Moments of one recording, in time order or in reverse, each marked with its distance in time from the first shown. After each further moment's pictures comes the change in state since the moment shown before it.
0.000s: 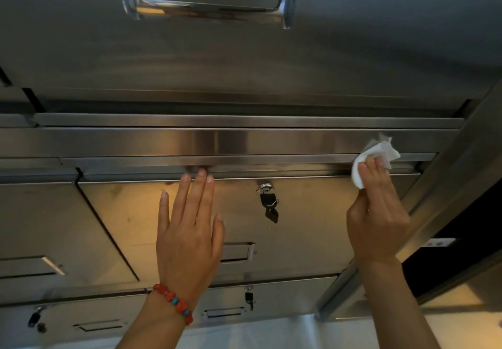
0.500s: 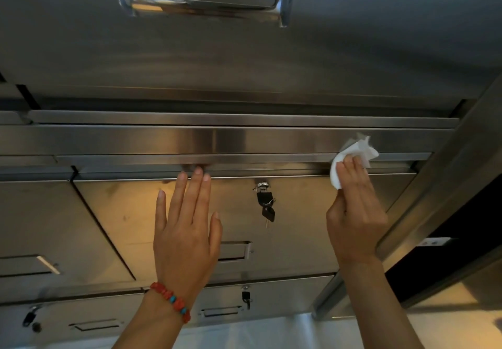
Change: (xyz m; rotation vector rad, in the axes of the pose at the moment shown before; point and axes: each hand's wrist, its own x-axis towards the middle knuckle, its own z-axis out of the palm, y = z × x) left_hand 0.000 0.001 0.001 -0.008 0.010 -0.010; right_hand -0.002 -0.020 0.006 0.033 -0.007 -0.040
